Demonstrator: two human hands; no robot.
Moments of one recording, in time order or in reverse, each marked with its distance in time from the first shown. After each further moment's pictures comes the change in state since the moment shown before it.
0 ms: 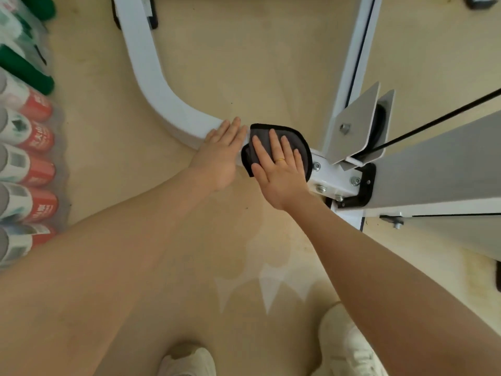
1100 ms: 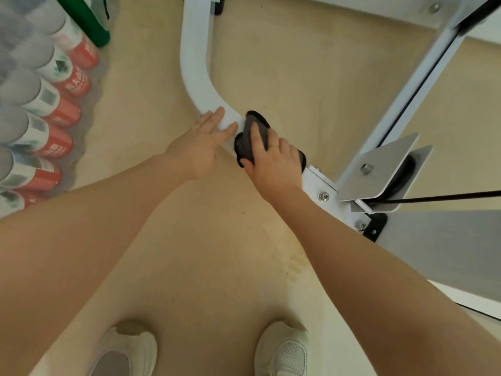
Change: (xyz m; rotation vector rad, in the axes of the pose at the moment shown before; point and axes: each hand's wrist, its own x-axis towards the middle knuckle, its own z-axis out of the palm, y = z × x) left_hand -0.027 -0.023 -0.011 -0.227 0.038 -0.323; right_hand 0.046 -0.010 -0.007 -0.352 0.110 -0.335
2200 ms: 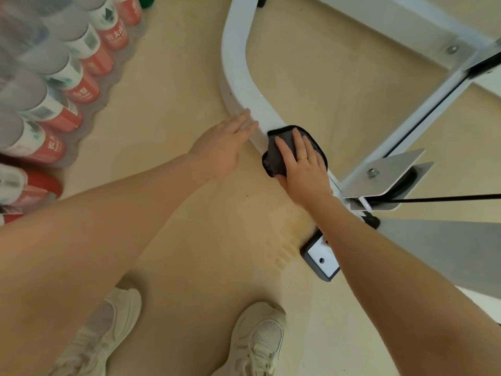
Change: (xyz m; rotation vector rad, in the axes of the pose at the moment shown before) left_hand -0.045 0.012 0.025 -0.070 0.167 0.038; right_hand -0.033 0.035 -0.001 -0.043 -0.095 -0.169
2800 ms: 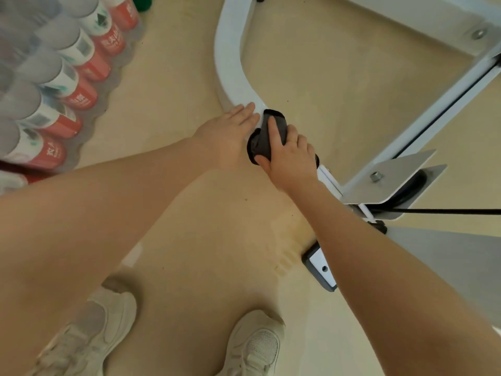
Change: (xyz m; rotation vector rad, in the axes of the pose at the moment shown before) left_hand 0.033 0.013 -0.006 0.192 -0.154 -0.069; right_hand 0.034 -0.017 -0.008 0.022 0.006 0.064
